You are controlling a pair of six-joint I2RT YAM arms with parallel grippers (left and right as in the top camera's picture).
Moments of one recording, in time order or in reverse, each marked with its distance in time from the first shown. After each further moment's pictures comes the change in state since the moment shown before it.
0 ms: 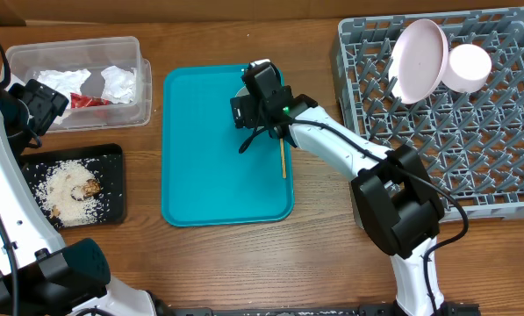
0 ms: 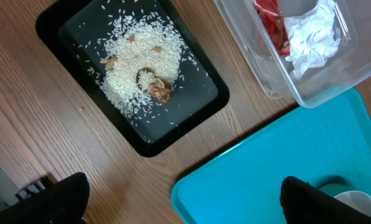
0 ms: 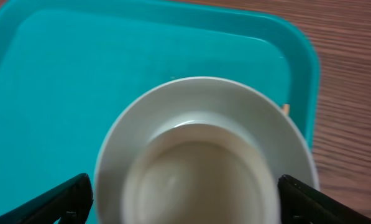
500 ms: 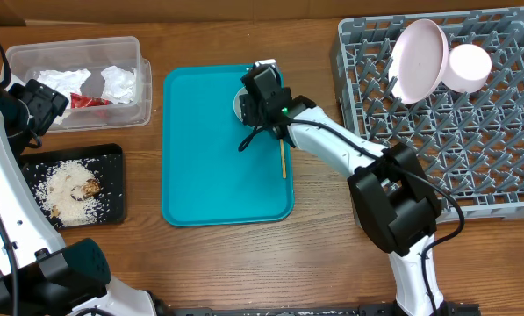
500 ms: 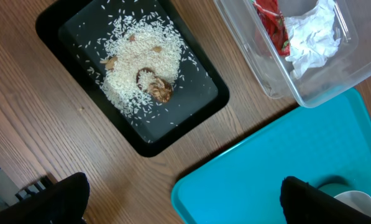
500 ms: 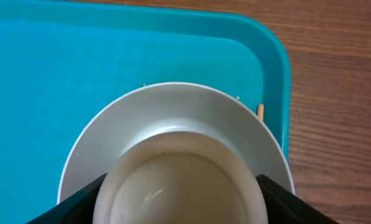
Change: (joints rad) left arm 0.000 0.000 0.000 0.000 0.000 0.000; right arm 0.000 0.019 0.000 0.009 0.062 0.047
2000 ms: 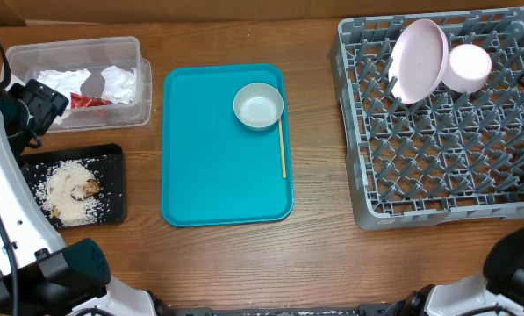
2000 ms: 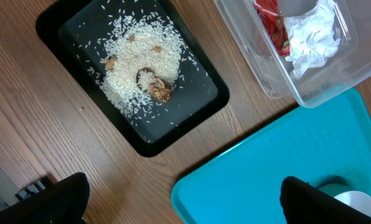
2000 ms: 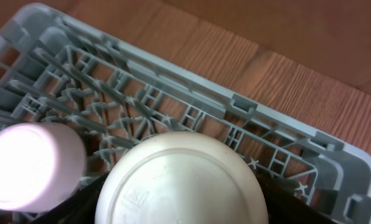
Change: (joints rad) left arm 0.000 0.000 0.000 0.000 0.000 0.000; right arm -1.167 -0.431 0.000 -0.418 0.047 0.032
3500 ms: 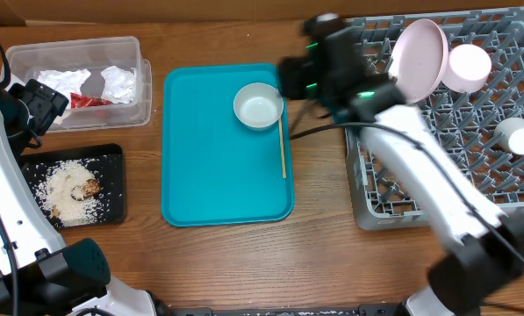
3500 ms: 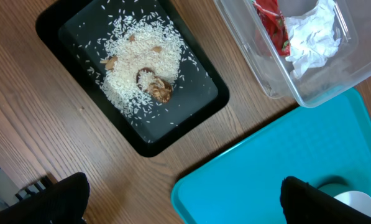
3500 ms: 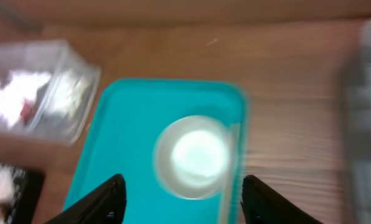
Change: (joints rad) left arm 0.000 0.000 0.000 0.000 0.000 0.000; right arm 1.072 0.029 0.000 0.180 -0.275 -0.026
